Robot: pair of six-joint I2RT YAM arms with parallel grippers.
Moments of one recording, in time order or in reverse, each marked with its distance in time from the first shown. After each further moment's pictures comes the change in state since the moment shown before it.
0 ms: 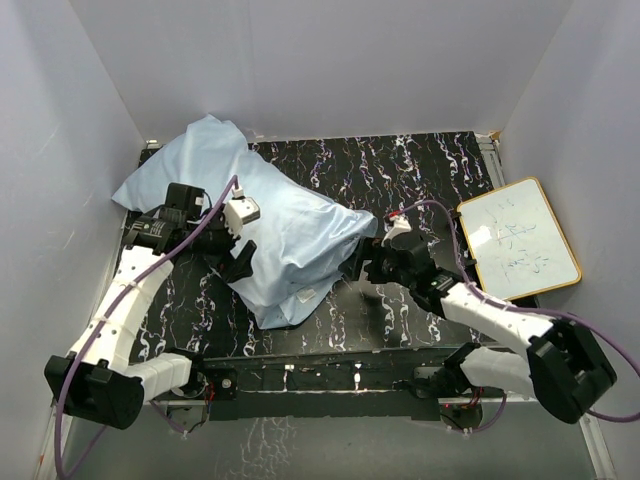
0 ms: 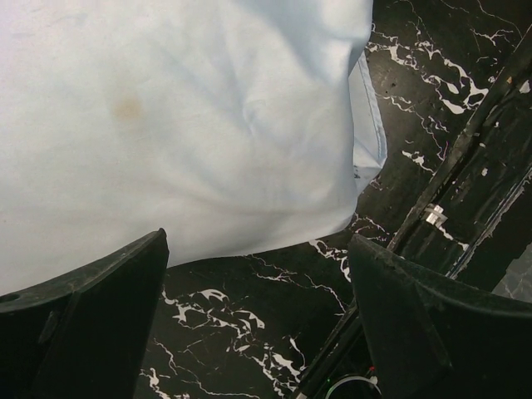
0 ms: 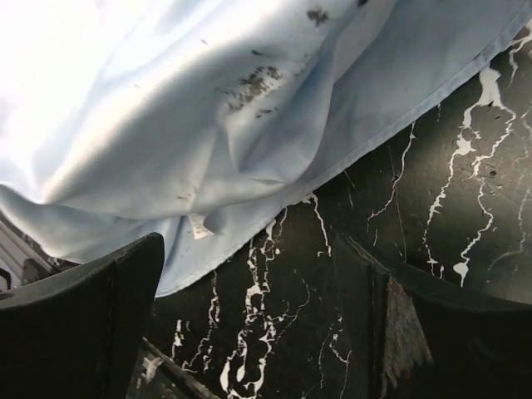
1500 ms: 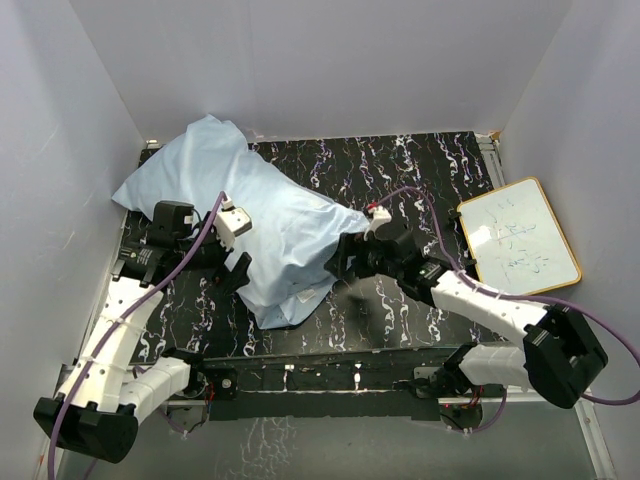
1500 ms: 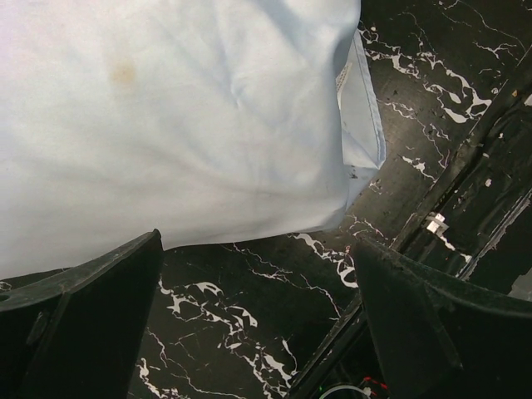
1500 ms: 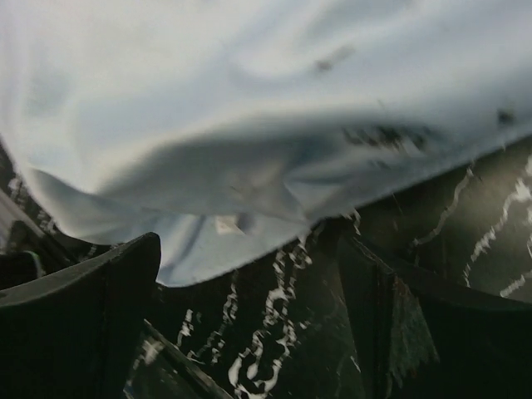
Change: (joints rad) left arm -0.015 -0.180 -0.094 0.039 -0.036 -0.061; right arm 0.077 0.127 0.205 -0.052 -0.042 -0.116
